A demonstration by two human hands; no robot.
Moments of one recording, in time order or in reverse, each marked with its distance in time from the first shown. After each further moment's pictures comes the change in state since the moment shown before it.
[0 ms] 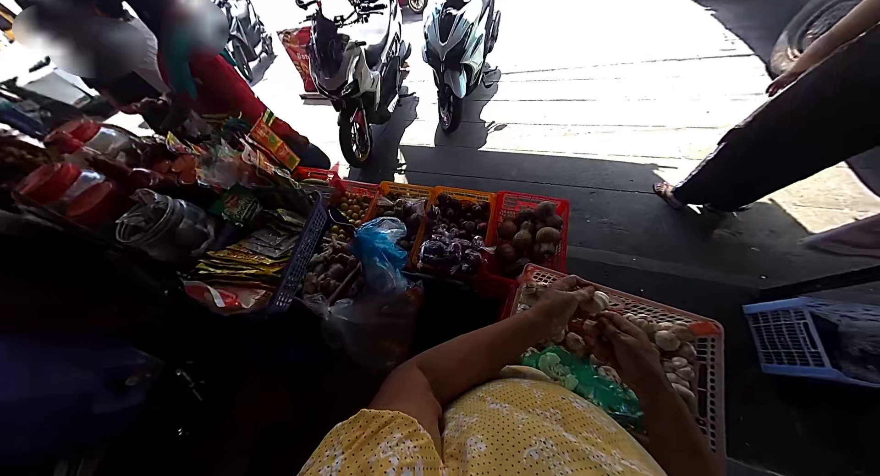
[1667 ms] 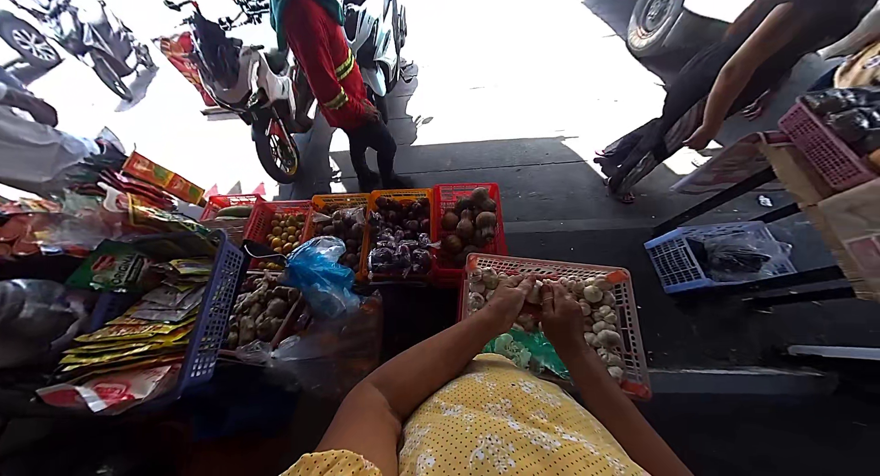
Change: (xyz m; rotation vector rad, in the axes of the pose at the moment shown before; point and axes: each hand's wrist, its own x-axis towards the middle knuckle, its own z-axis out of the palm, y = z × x) left_hand 0.011 -0.021 0.014 0.061 -0.029 -0.156; right_hand -0.010 -0.013 0.020 -0.906 0.436 -0.361
